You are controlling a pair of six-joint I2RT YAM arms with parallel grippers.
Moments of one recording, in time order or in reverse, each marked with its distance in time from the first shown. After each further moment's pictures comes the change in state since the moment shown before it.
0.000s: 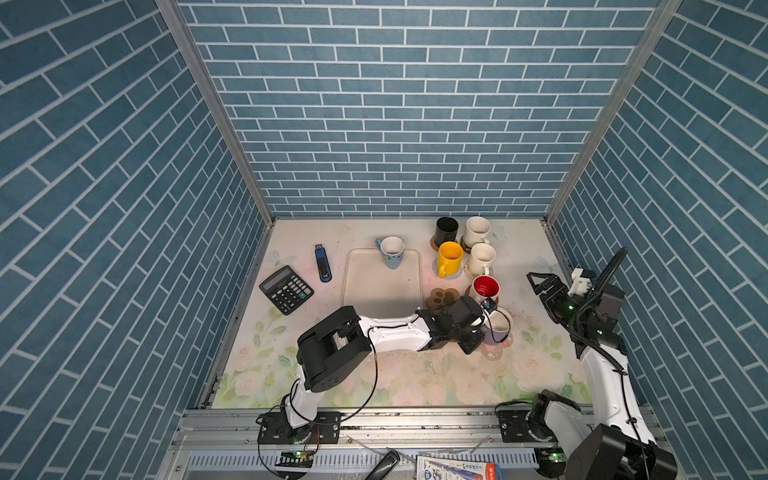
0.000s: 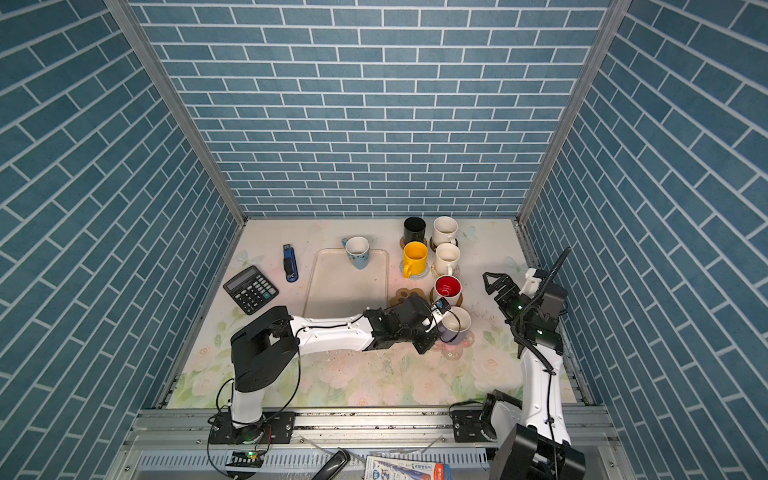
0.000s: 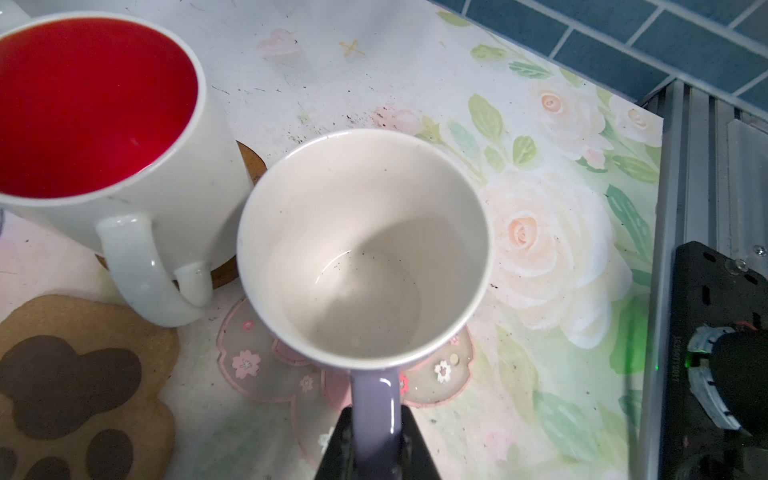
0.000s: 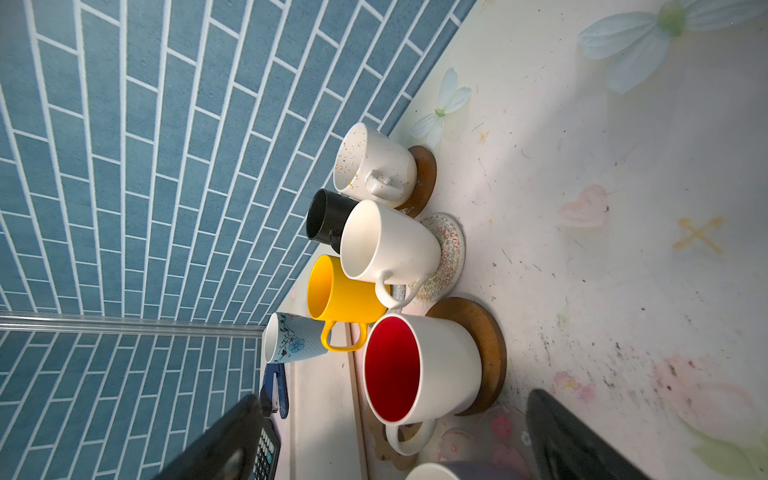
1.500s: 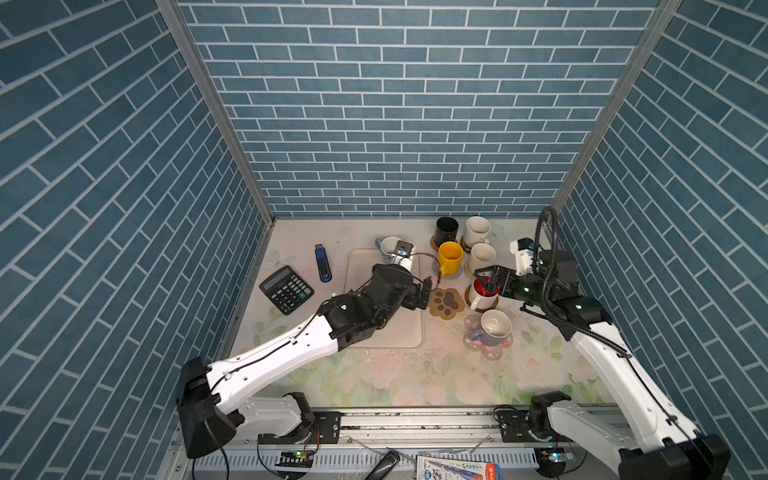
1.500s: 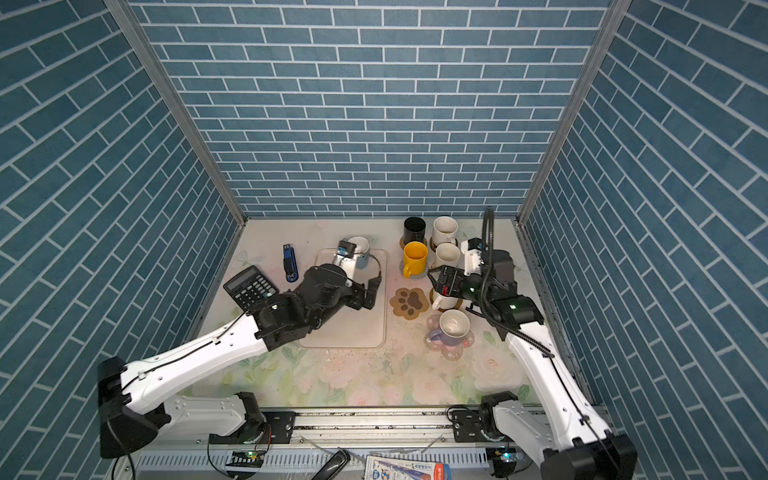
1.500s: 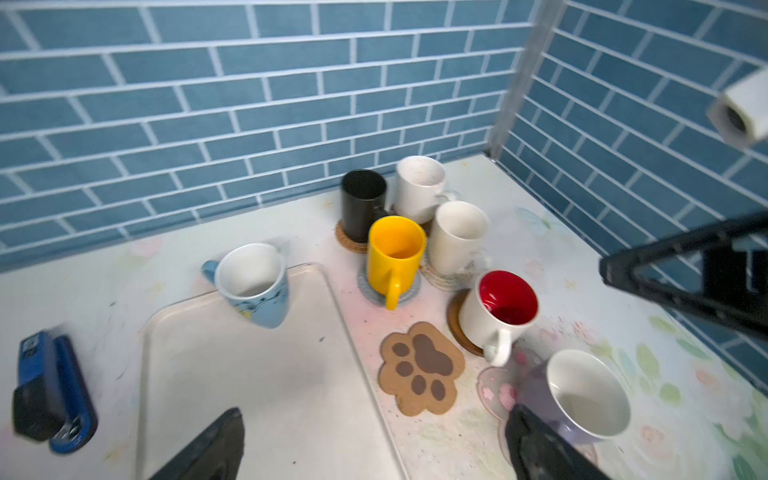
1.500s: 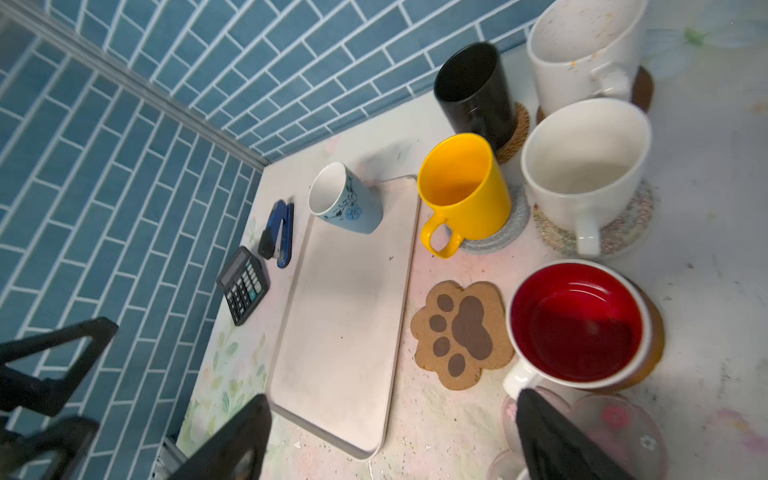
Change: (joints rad) left arm 0.232 -0.769 -0.201 -0.327 -0.504 -0.249; right arm 0.702 0.166 0.398 -0.315 0.302 -0.250
